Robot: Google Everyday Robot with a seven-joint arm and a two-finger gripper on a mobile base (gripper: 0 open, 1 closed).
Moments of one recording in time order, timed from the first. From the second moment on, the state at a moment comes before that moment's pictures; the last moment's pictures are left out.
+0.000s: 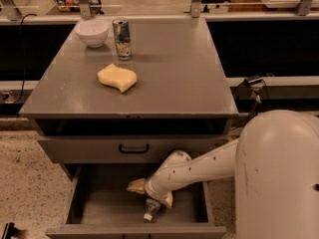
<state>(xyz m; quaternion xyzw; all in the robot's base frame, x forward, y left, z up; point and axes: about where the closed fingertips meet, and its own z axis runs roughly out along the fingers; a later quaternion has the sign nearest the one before) 0.491 0.044 0.392 -0.97 0.13 -0.02 0.19</state>
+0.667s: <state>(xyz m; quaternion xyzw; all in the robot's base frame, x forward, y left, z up) 0.501 0.036 0.378 -0.97 0.17 -0.03 0.20</state>
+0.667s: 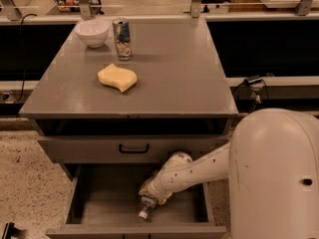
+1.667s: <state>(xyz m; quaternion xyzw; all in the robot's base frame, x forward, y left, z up) 0.500 0.040 0.368 -0.96 0.16 -0.03 0.21</state>
